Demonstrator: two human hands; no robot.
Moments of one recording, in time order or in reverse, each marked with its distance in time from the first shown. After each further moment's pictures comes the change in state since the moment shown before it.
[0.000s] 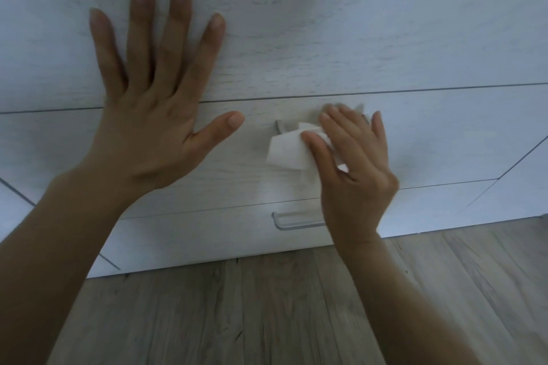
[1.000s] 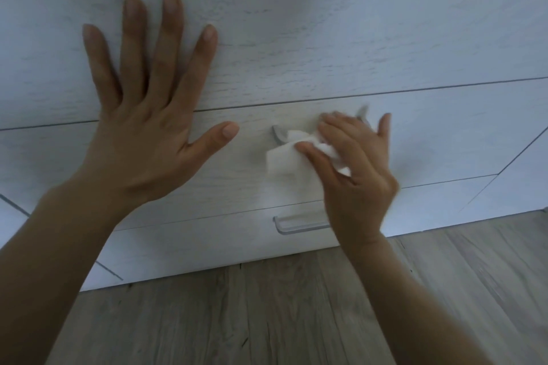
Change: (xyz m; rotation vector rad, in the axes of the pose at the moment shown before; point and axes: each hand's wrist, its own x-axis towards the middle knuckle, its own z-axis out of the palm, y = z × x) left_hand 0.000 0.001 -0.002 -0.053 -0.013 0.013; right_hand 0.001 0.009 -0.002 0.001 -0.018 -0.021
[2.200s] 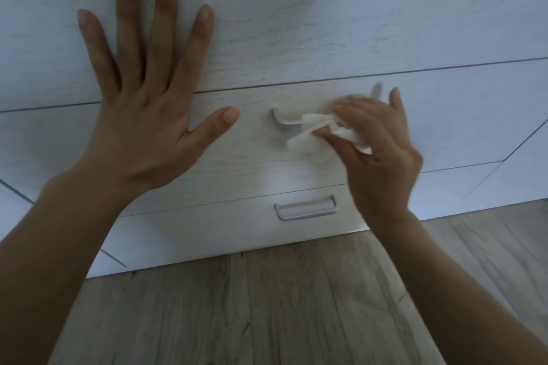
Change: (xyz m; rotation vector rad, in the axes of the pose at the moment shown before) left_hand -0.005 0.003 0.003 -0.019 -0.010 -0.038; right_hand 0.008 0.015 -0.018 0.014 -0.129 -0.056
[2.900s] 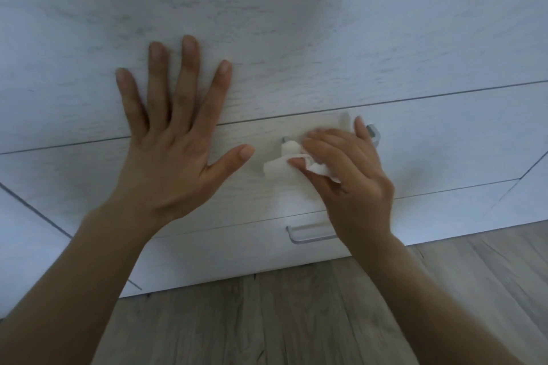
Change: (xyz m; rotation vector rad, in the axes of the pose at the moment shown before) left_hand -0.003 0.002 0.004 0.032 -0.022 0.002; right_hand 0.000 -0.022 0.020 0.037 -0.024 -0.062
